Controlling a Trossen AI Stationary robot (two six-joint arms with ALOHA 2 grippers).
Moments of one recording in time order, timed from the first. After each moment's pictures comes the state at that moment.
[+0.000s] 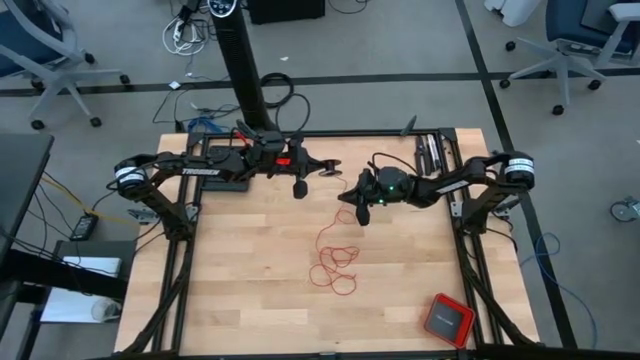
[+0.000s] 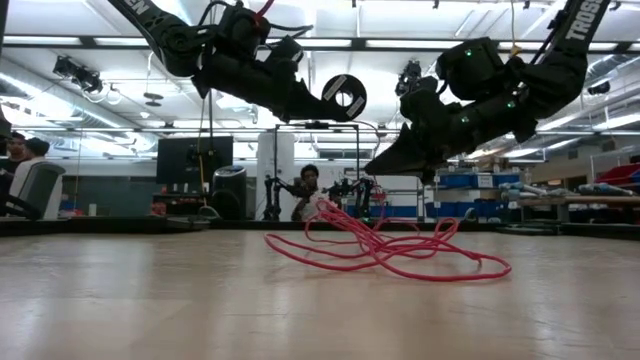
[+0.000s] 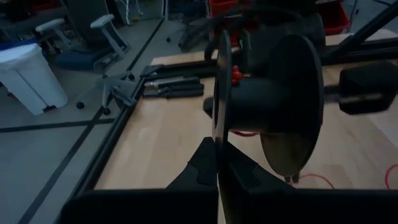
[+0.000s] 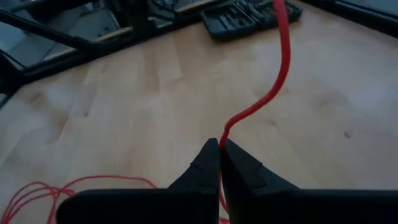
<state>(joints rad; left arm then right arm) 0.39 1.56 0.89 0.40 0.24 0.25 -0.23 1.58 0.49 0.74 -0.11 0.22</state>
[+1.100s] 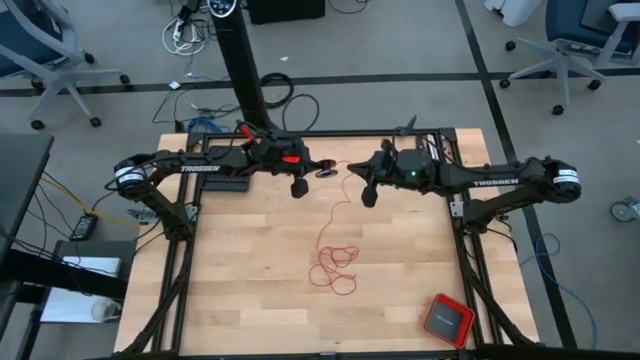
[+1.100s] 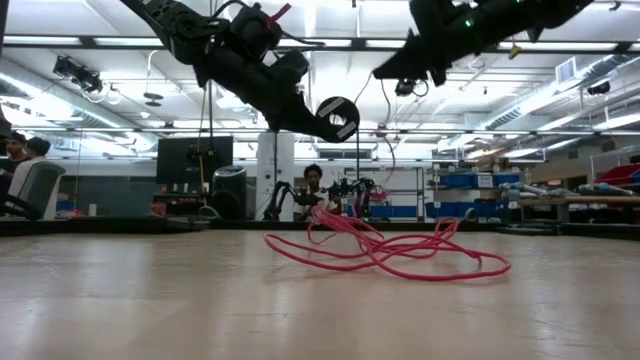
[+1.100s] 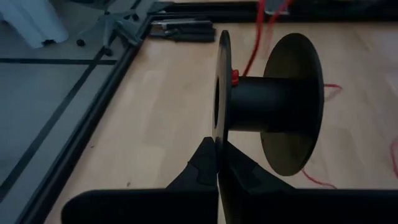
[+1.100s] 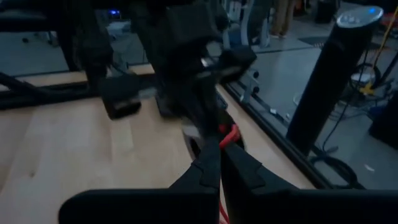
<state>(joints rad) 0.39 1.56 0.98 0.09 0.15 0.18 -0.15 1.17 0.75 0.18 0.23 0.00</state>
